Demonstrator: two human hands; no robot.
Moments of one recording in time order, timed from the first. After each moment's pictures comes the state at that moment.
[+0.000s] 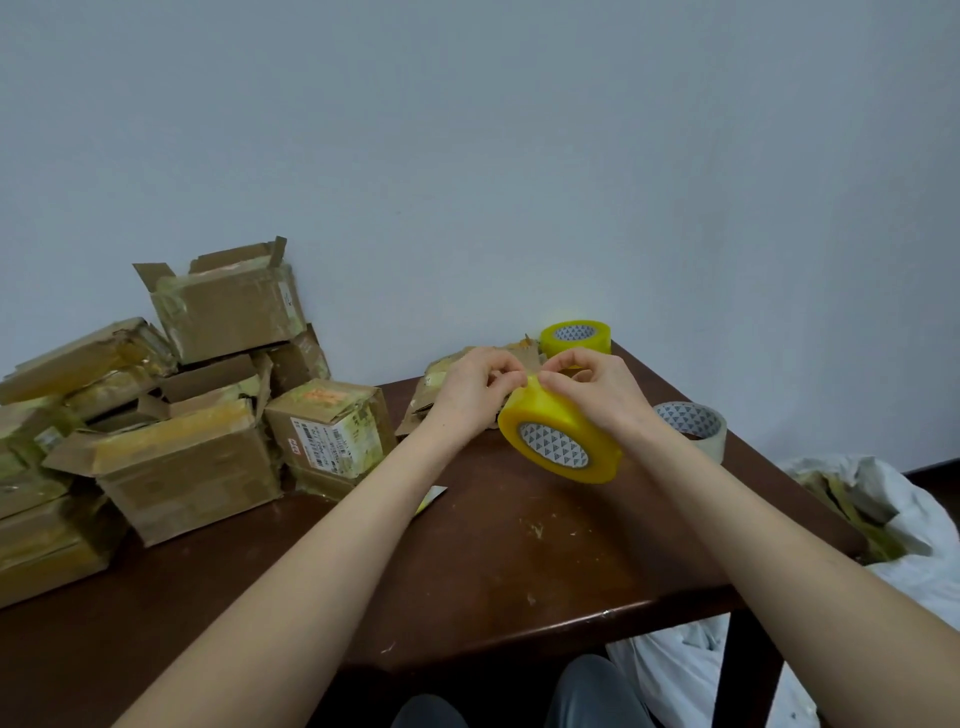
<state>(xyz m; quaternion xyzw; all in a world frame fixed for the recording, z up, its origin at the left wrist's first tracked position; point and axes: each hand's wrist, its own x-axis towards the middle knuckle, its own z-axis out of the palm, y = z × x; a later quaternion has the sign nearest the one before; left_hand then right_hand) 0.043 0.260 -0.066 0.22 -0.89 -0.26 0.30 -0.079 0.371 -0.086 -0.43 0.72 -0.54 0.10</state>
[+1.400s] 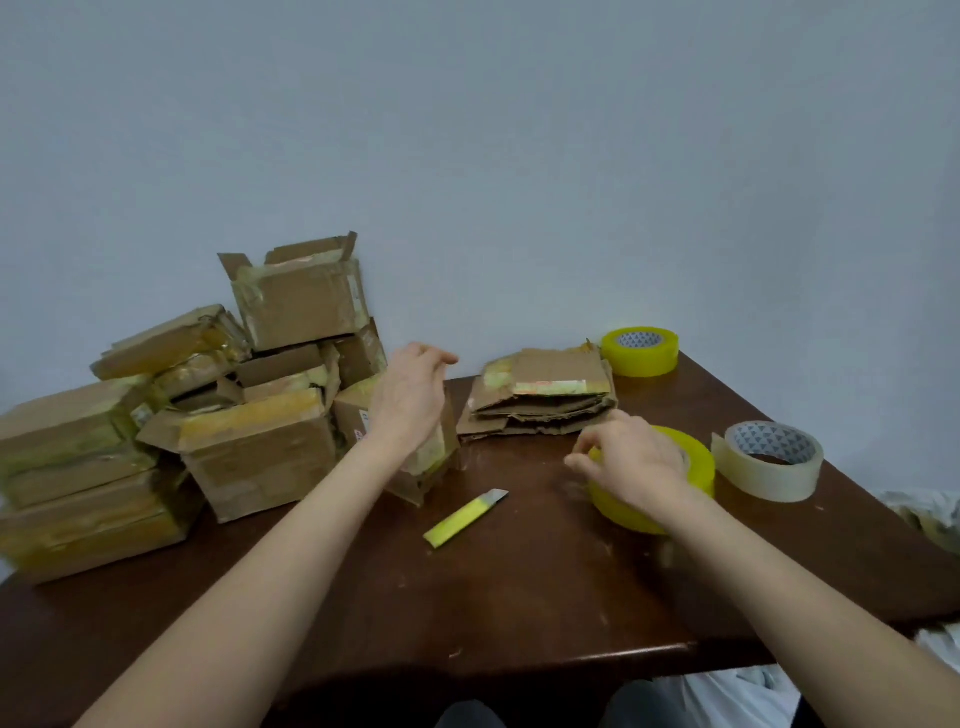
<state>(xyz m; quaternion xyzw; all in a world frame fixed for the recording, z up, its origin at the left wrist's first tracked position) 0.135 0.183 -0.063 0.35 -0.87 -0.01 0.35 -0.033 0.344 -0.113 -0.51 0.84 -0.18 -0.01</state>
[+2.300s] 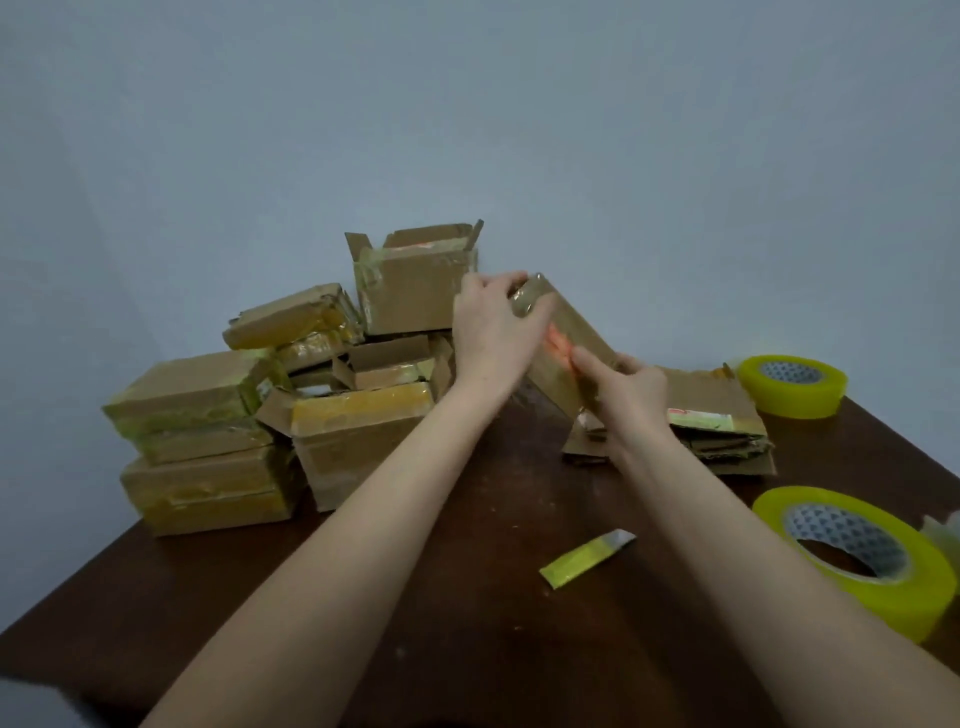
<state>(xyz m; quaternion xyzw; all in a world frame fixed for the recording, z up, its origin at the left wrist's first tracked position) 0.158 0.145 0.001 0.40 -0.75 -0.15 0.51 0.056 0.203 -0.055 -0.25 0.54 -0.75 0.30</state>
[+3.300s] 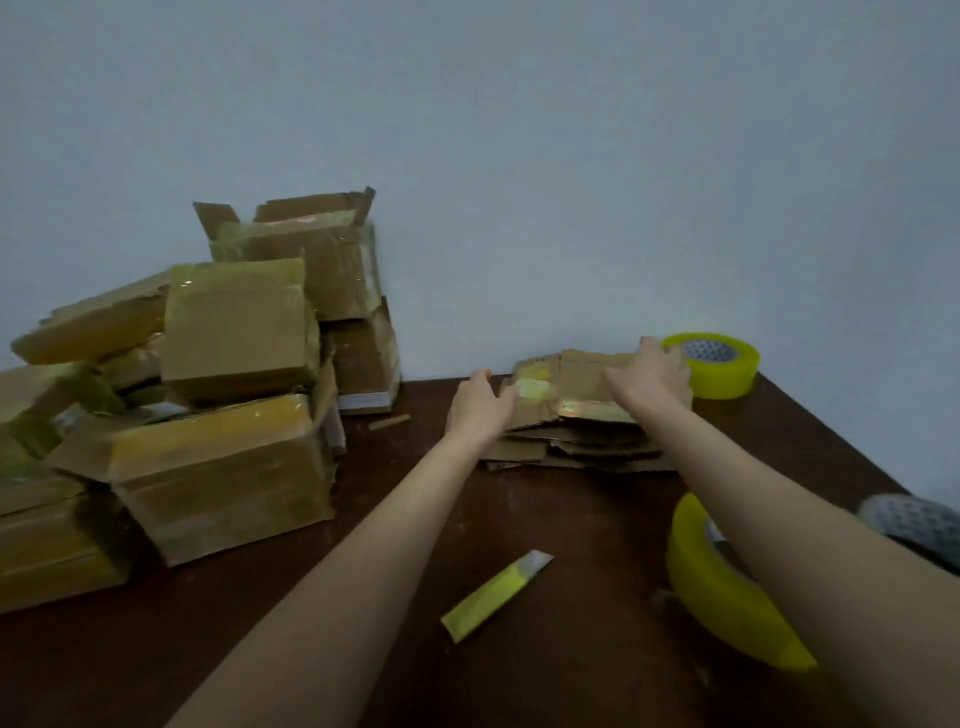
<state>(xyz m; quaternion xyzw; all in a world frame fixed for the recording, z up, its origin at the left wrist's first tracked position) 0.050 0.083 -0.111 0.47 -0.78 -0.33 0.25 -0.107 0.166 -0.094 -0.27 0.90 -0.34 0.04</state>
